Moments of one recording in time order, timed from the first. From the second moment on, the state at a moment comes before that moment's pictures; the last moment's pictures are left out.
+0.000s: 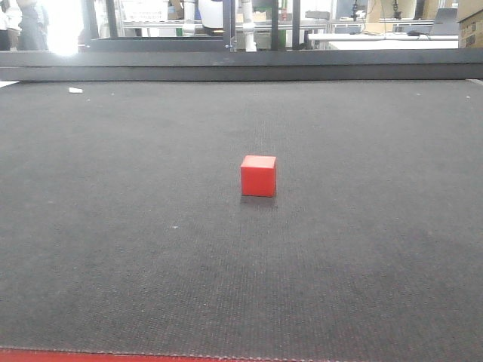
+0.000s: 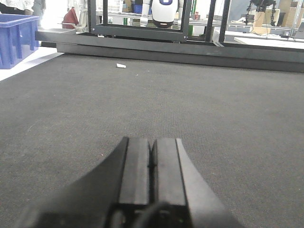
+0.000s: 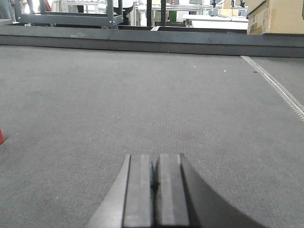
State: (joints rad) left arm -0.06 -0.01 0.03 0.00 0.01 -0.04; right arm -0.01 -0.01 0.03 0.11 0.09 -0.06
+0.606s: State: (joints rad) left arm -0.06 -0.01 0.03 0.00 0.01 -0.04; right arm -0.01 -0.01 0.03 0.11 0.09 -0.06
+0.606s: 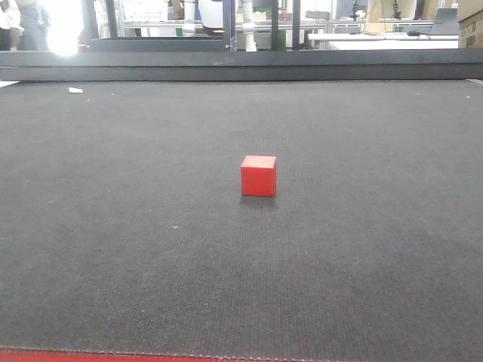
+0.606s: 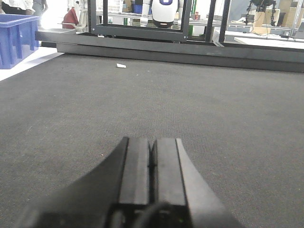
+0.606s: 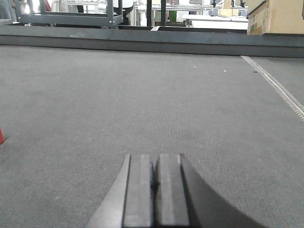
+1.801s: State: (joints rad) left arm -0.06 -0.01 0.03 0.00 0.01 -0.04; right arm 0.06 0.46 -0.45 0.11 0.16 -0.05
